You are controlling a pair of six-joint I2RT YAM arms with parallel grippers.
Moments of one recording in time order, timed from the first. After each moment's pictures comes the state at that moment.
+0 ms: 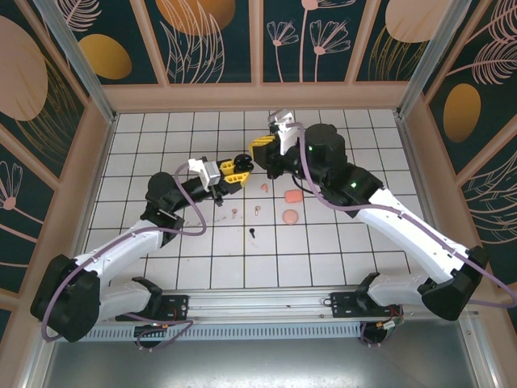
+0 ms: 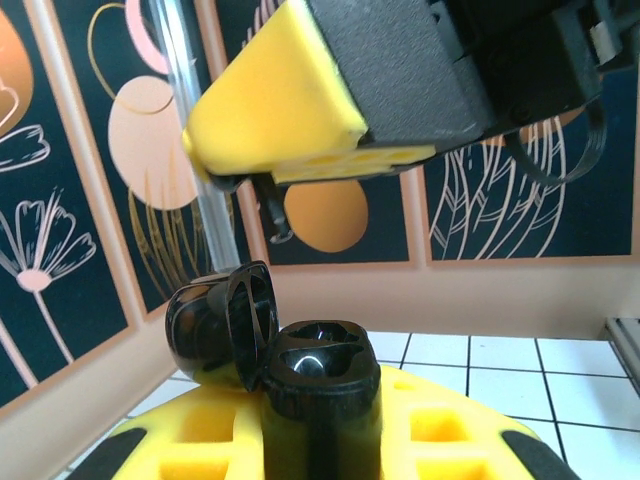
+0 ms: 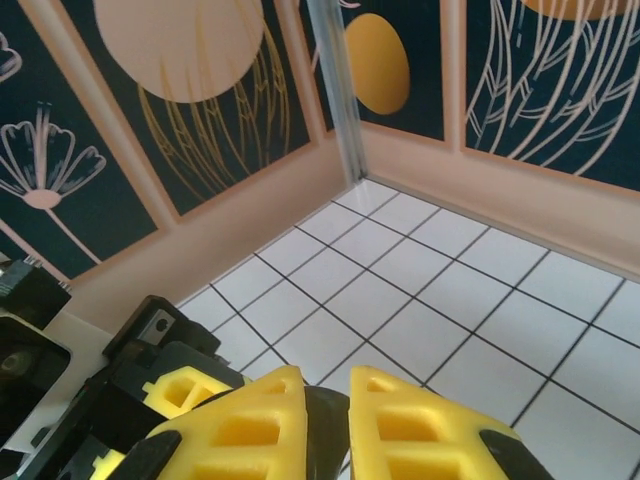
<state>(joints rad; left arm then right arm) -0.53 1.19 0.61 0.85 0.72 -0.01 0.82 1.24 1.31 -0.25 -0.16 0.17</state>
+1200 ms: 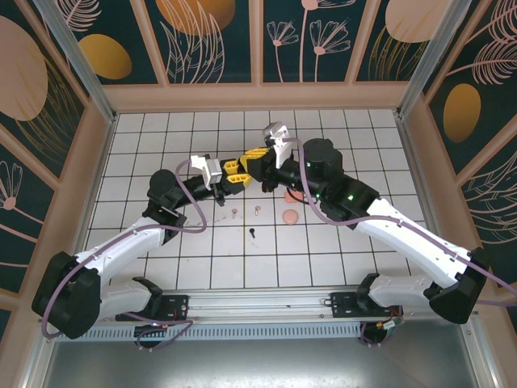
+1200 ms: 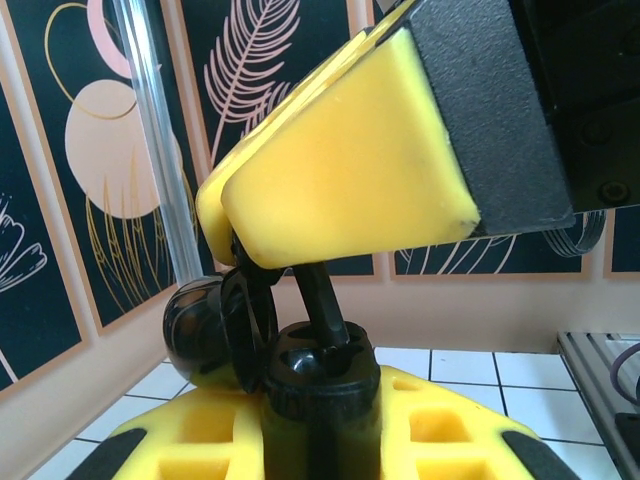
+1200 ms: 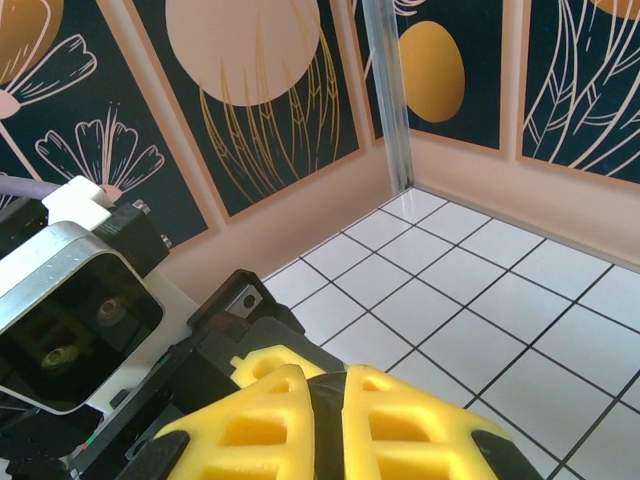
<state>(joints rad) -0.54 1.21 0.64 0.86 0.76 -0.08 0.90 1.20 1.21 -0.15 -0.15 0.20</state>
